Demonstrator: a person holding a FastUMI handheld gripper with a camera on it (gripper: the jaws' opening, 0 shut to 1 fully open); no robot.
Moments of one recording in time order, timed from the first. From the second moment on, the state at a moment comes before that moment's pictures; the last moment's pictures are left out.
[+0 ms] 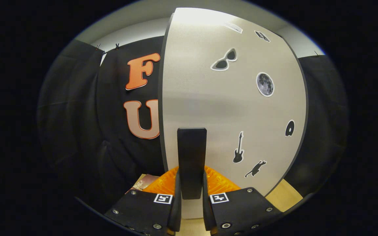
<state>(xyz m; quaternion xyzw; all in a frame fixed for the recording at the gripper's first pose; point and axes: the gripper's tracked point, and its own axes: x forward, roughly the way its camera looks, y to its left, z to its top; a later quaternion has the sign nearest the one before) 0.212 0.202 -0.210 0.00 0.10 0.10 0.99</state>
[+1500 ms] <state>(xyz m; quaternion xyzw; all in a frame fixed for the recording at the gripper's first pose) 0.088 0.037 -0.214 0.02 0.11 0.05 0.99</state>
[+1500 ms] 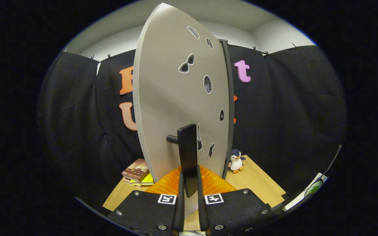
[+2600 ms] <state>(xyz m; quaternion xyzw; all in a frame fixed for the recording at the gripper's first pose) 0.056 -0.129 -0.207 0.04 0.07 -0.14 0.99</state>
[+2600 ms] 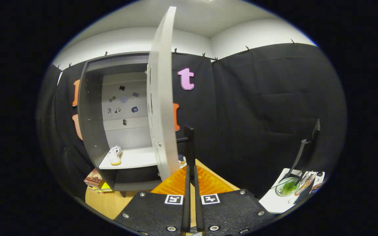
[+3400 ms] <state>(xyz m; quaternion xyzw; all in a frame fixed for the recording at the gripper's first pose) 0.008 0.007 -0.294 0.09 0.11 -0.08 0.99</state>
